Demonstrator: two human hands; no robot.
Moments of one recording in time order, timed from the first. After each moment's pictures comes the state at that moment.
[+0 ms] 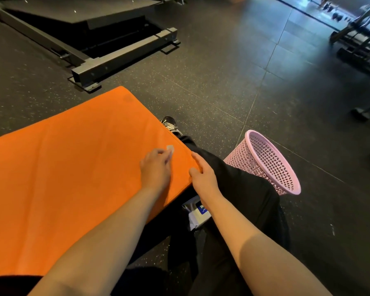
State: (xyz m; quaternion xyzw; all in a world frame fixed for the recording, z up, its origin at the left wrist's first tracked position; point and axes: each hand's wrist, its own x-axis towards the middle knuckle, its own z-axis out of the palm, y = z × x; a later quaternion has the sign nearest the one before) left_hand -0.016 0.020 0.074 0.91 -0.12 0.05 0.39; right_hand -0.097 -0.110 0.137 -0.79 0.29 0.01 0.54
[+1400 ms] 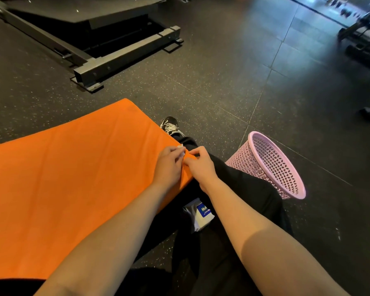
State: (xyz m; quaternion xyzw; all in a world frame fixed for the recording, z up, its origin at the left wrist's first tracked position) left_hand -0.006 -0.011 0.087 0.84 -0.17 -0.02 0.52; right_hand -0.051 -0.116 0.150 -0.79 0.32 0.02 0.52
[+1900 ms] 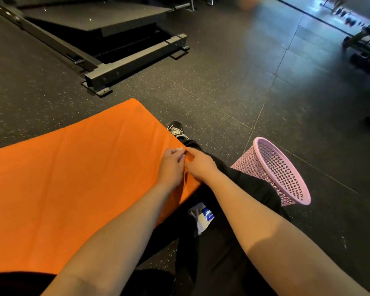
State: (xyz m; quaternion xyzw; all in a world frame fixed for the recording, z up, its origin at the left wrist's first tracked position) left_hand -0.001 -0.004 0.090 0.84 -0.13 -0.05 0.53; right_hand -0.026 -0.102 0.168 -0.94 0.18 0.14 0.24
